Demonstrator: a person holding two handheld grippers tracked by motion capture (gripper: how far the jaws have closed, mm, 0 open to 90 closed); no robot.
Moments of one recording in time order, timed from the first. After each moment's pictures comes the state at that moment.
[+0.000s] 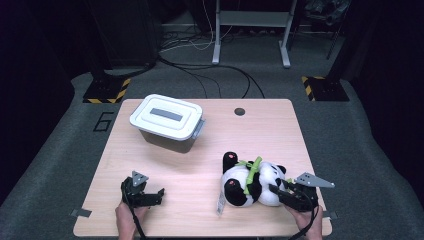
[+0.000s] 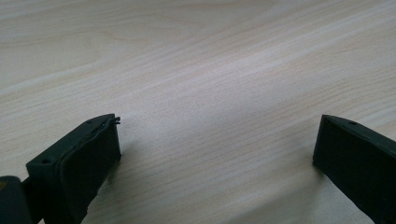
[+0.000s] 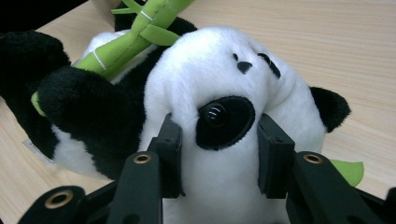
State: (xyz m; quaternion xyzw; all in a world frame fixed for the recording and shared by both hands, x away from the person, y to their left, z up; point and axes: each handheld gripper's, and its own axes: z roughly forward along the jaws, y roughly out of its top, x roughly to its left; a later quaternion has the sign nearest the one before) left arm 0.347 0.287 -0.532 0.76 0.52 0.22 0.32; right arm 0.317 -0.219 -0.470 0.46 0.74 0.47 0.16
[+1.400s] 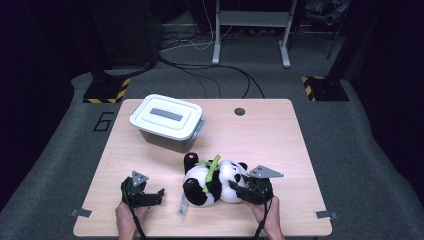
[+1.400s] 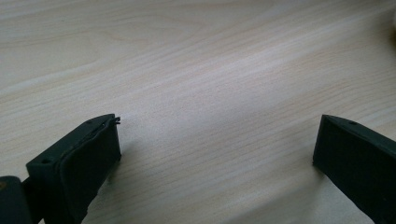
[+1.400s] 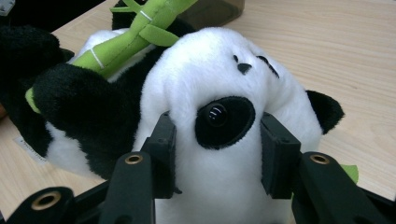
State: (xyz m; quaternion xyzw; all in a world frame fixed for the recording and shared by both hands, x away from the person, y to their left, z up) left arm 0.347 0.287 -0.532 0.76 0.52 0.22 0.32; right arm 0.339 -0.104 -0.467 0.43 0.77 0.46 0.14
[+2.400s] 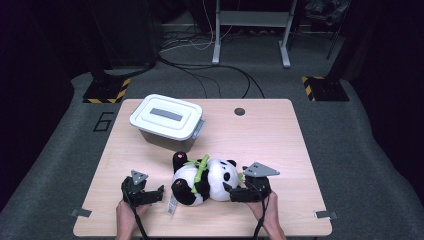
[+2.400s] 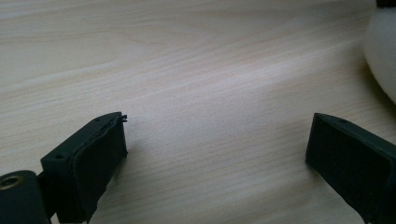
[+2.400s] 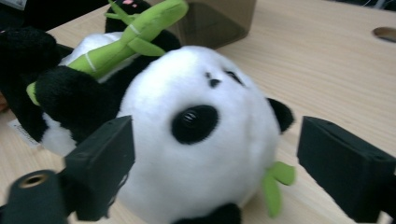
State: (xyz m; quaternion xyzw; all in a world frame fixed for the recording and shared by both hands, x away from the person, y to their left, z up) left arm 0.350 0.283 -0.531 0.73 0.55 0.24 0.32; right arm 0.340 -0.098 -0.451 0.38 0.78 0.46 0.17
